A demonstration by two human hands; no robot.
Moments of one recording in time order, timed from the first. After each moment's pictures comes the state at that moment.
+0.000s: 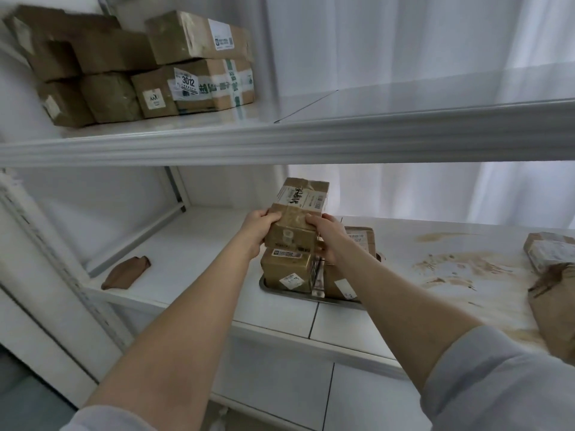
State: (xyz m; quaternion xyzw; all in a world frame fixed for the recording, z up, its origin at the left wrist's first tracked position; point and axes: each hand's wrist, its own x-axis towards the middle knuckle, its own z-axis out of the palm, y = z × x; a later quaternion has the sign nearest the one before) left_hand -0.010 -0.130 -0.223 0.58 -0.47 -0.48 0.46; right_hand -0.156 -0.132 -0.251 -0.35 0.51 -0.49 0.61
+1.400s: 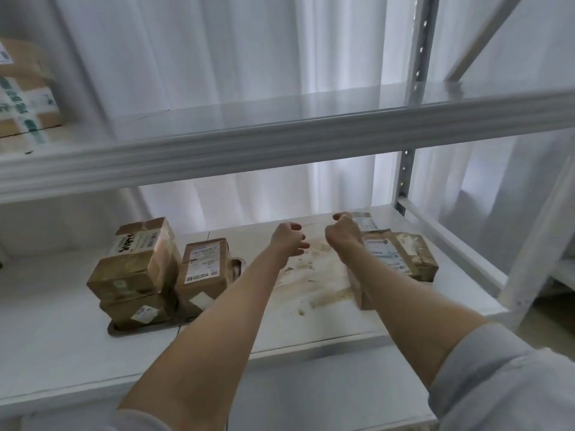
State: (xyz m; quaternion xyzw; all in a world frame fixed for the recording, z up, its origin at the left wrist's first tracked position) left_hand -0.332 -0.067 -0.252 0.49 -0.65 -0.50 0.27; right_hand -0.441 -0.015 -0.253 -0.34 0.80 -0.46 0.21
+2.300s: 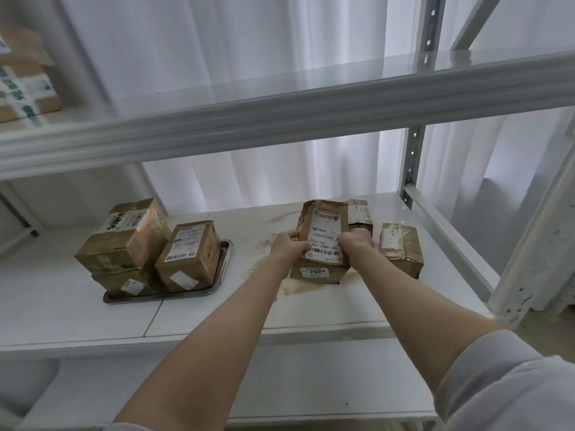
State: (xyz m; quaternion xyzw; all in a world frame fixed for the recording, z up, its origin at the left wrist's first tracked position) left_hand -0.393 -0.026 -0.295 0.55 -0.60 -0.51 0.29; right_hand -0.538 -0.006 -0.317 -0.25 0.78 -0.47 0.34
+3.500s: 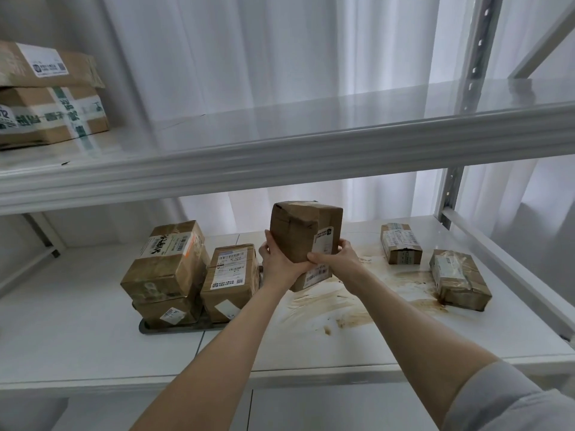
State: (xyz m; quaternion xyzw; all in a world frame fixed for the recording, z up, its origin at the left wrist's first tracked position) left_hand -0.281 -0.093 -0.293 0.57 -0.67 -0.32 0.34; right_hand -0.421 -0.059 -0.301 -0.35 0.58 -0.55 0.48
